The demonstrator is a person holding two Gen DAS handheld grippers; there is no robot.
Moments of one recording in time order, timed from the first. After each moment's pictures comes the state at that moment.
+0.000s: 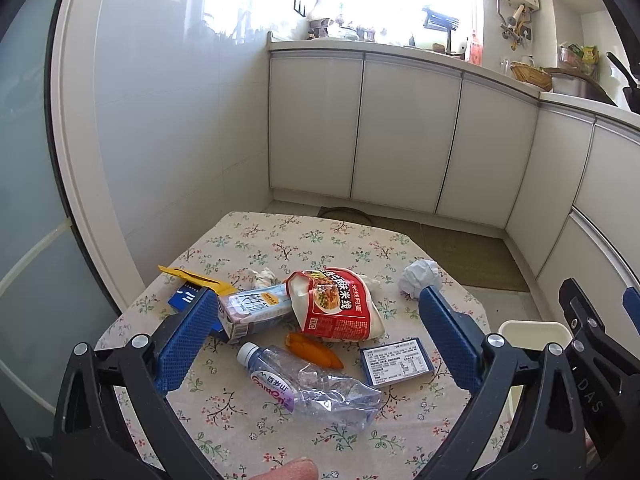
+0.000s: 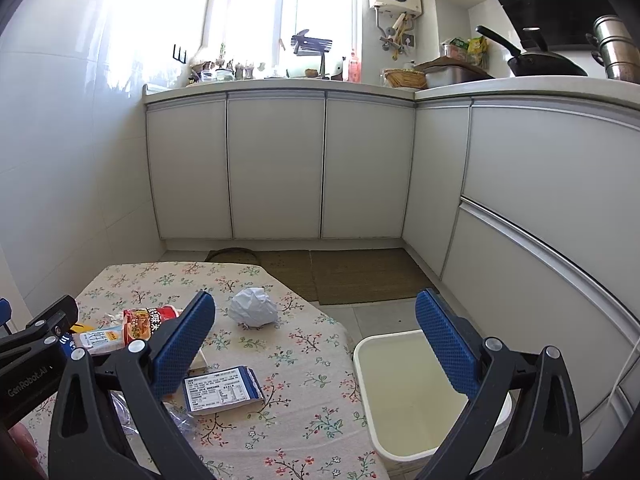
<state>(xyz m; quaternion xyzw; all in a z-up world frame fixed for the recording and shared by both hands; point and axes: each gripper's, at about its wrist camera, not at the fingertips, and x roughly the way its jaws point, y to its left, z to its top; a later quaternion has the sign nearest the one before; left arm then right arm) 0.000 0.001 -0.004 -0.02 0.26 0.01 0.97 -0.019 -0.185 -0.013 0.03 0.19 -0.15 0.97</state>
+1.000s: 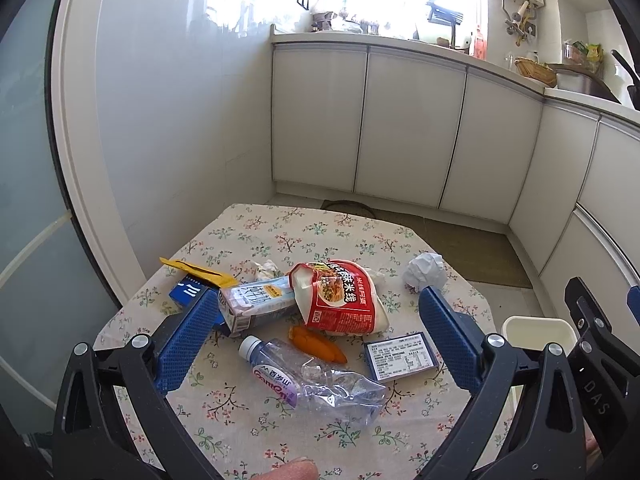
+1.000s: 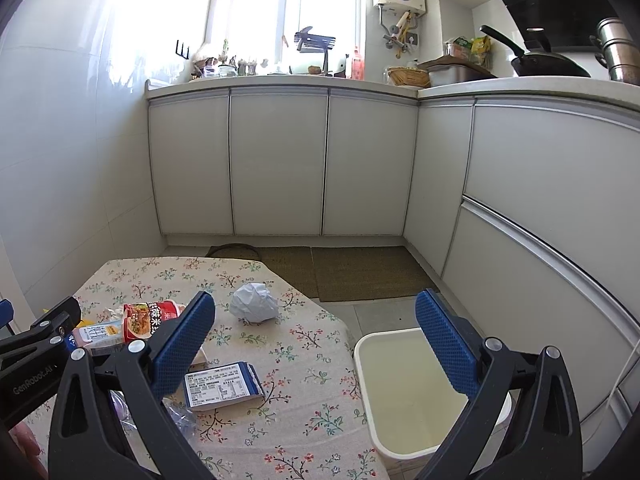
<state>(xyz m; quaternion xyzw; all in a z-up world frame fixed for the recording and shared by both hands) 0.006 0.004 -0.010 -0.02 0.30 0.02 0.95 -0.016 -0.183 -0.018 0.03 0.20 -0.15 0.97</state>
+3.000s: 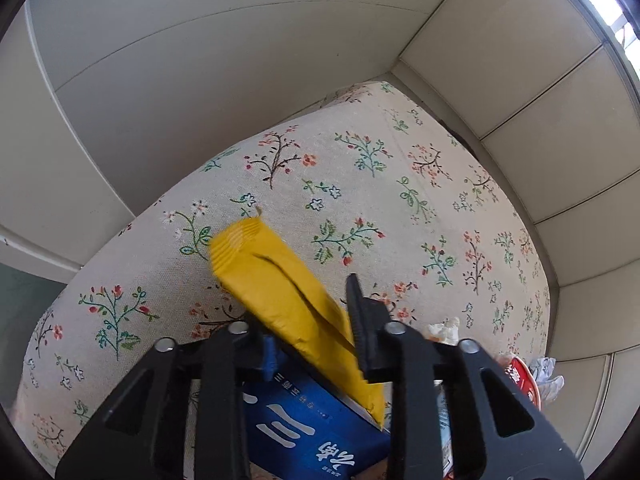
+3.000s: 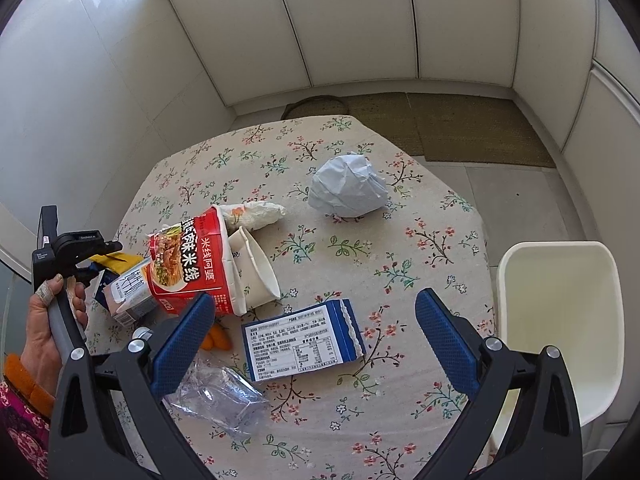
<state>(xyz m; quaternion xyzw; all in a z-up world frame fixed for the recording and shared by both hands) 0.248 0.236 -0.156 -0.28 0.50 0.10 0.81 0.137 -0.188 -0.099 0.12 0.47 0.03 0.87</state>
